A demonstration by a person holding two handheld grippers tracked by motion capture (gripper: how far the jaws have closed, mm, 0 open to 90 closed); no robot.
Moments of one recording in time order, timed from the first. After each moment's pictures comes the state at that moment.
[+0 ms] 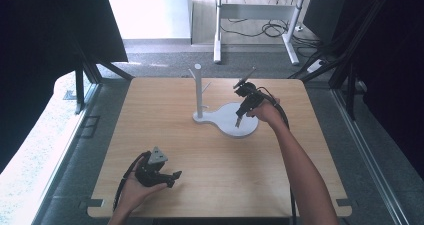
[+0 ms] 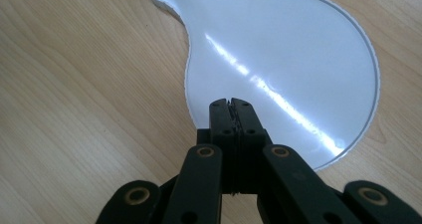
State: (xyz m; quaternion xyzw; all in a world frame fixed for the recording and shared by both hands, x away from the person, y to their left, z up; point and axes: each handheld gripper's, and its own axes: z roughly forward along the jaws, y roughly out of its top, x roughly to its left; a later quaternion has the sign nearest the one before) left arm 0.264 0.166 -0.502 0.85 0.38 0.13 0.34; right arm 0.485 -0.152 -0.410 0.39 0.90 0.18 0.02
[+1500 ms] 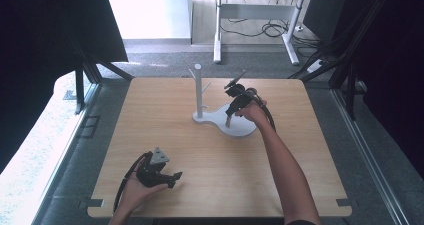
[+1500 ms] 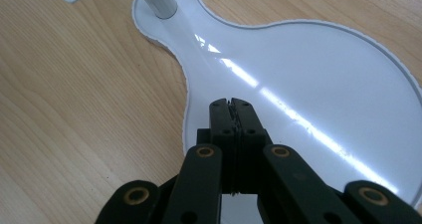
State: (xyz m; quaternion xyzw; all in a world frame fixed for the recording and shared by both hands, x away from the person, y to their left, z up) left arm 0.265 0.163 -0.506 0.86 0.38 0.13 0.33; right arm 0.511 -0.126 -0.447 0.41 0.89 0.21 0.01
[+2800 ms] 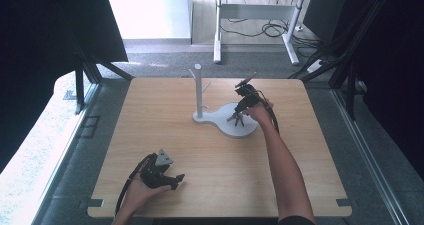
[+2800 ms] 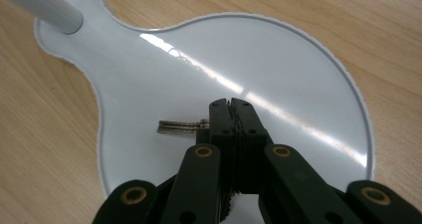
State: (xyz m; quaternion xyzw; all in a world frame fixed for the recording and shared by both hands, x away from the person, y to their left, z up) left arm 0.267 0.155 -0.515 0.86 0.37 0.13 0.31; right arm 0.537 -0.161 -0.478 0.47 0.86 0.22 0.04
